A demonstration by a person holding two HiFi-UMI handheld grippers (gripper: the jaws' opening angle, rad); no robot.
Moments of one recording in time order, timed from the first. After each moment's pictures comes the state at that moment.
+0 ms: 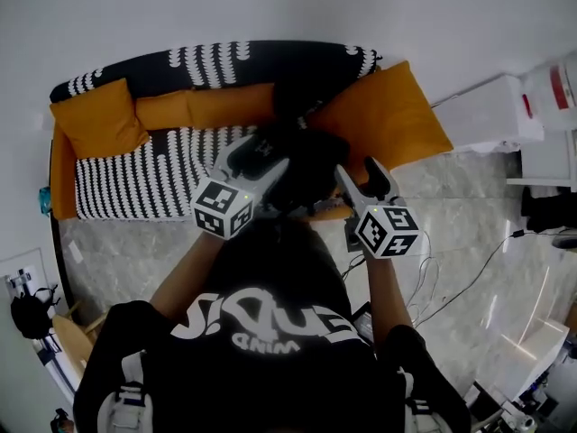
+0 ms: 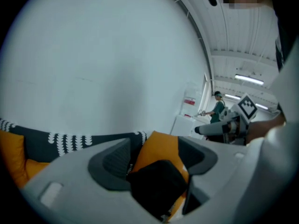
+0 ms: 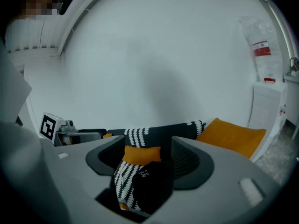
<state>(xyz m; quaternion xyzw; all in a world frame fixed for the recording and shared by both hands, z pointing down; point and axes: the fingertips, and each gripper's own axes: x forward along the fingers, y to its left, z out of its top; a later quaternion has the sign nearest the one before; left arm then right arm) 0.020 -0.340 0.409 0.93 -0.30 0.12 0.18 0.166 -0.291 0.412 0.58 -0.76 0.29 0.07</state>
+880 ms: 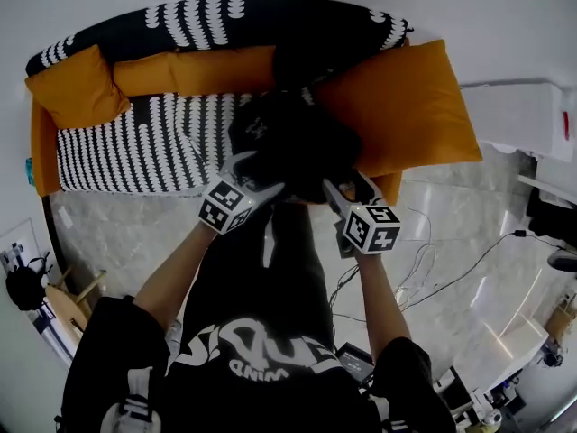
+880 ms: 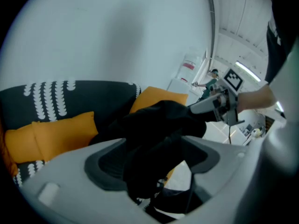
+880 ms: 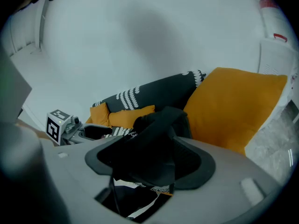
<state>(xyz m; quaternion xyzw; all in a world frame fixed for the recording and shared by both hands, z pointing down) 0.044 -0.331 0.659 0.90 -0.19 0.29 0.28 0.176 -0.312 0.638 0.50 -0.72 0.45 0.18</state>
